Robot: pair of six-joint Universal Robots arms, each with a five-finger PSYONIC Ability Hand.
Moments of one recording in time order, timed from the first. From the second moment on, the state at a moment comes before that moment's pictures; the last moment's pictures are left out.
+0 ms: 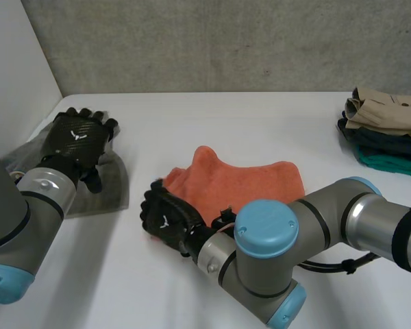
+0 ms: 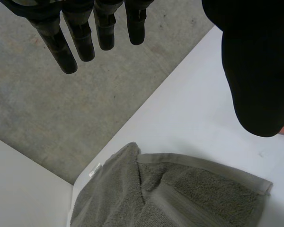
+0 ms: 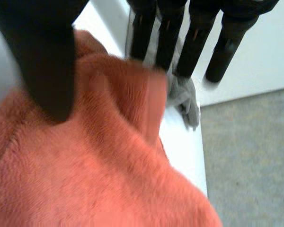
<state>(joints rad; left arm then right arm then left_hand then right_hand) 4.36 -1.72 -1.75 3.36 -1.61 3.67 2.41 -0.80 1.37 -0.38 1.24 2.08 0.19 0.20 0.21 0.20 0.05 0.48 0.47 0.49 0.51 0.32</state>
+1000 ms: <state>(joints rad) 4.09 -2.26 -1.42 3.44 -1.77 3.67 1.96 -1.13 1.80 -0.33 1.44 2.62 0.19 0.20 0.21 0.20 0.05 0.56 0.55 0.56 0.56 0.38</state>
